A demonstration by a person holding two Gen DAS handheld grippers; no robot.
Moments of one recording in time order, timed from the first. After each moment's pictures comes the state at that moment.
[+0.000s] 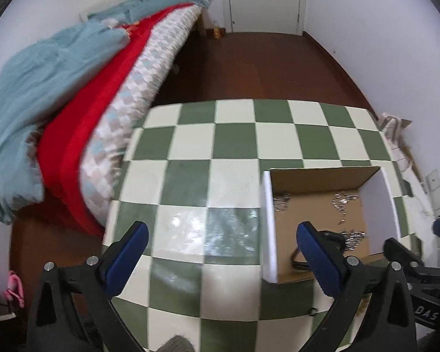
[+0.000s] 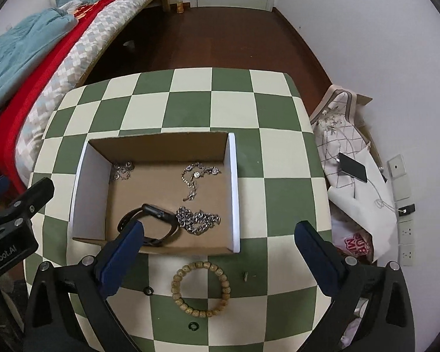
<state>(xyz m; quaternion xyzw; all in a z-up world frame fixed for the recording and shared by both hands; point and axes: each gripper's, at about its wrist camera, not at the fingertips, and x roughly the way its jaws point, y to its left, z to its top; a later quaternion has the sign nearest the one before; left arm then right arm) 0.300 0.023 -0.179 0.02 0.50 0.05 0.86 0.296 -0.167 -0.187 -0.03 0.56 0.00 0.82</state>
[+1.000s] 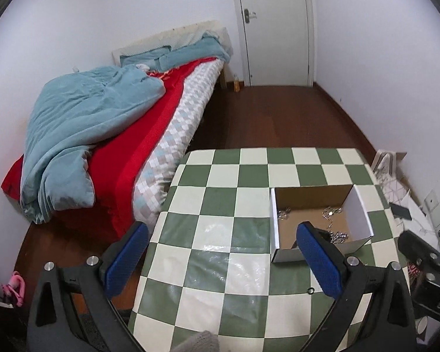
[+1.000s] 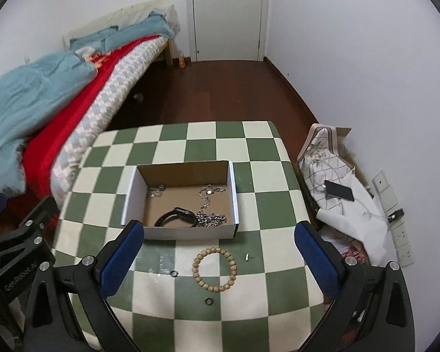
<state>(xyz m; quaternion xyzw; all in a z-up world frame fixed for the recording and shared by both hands) 0.186 0.024 -0.102 0.02 0.37 0.09 0.92 0.180 -0.169 -0.093 0.02 0.44 0.01 0.90</state>
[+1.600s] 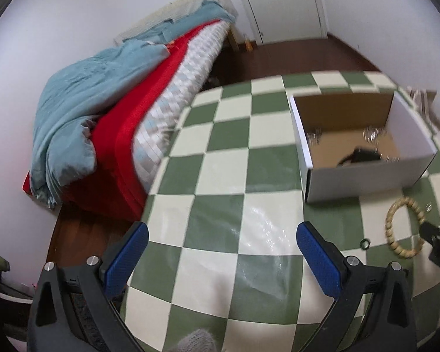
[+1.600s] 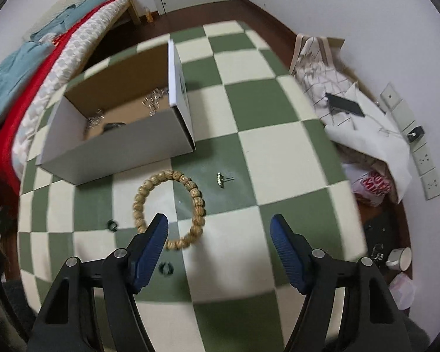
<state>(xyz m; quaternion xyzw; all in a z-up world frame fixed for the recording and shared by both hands) 0.196 0.006 -0.227 0.11 0.46 0.14 0.87 0.196 -0.217 -0.273 0.08 0.56 -0.04 0.82</state>
